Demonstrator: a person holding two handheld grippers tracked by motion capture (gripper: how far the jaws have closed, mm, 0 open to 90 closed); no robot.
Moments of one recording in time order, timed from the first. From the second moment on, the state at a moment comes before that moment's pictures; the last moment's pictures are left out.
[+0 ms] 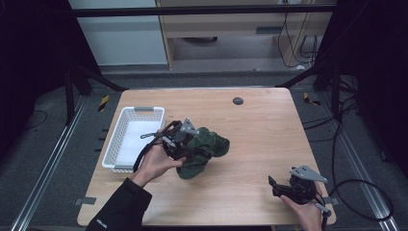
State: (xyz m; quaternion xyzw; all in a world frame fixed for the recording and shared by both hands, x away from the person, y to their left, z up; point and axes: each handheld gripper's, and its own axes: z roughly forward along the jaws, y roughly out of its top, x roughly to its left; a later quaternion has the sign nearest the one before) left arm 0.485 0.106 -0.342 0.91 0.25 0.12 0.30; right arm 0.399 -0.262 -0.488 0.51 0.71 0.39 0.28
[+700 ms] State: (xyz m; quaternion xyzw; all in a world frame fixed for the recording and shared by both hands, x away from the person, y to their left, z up) left arm 0.496 0.080 -0.379 0.92 0.25 0.10 0.29; right arm 0.399 -0.262 -0.488 0.51 0.72 0.39 0.27
